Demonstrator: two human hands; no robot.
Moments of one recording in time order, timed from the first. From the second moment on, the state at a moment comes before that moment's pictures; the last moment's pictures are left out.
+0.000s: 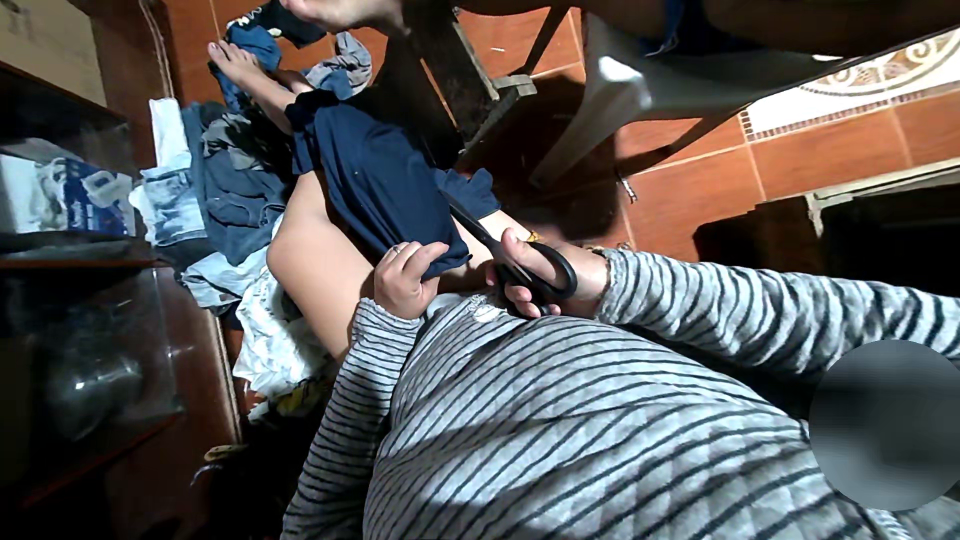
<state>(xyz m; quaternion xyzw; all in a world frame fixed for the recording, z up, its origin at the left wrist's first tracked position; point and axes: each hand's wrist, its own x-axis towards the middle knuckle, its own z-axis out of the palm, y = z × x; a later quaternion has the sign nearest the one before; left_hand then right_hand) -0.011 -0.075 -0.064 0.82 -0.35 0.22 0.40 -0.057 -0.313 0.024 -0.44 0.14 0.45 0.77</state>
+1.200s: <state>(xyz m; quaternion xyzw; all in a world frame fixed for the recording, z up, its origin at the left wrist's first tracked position) -0.021 -0.074 -0.067 0.79 -0.34 0.24 0.44 -0.034 -0.270 0.005 -0.40 0.20 0.39 0.81</state>
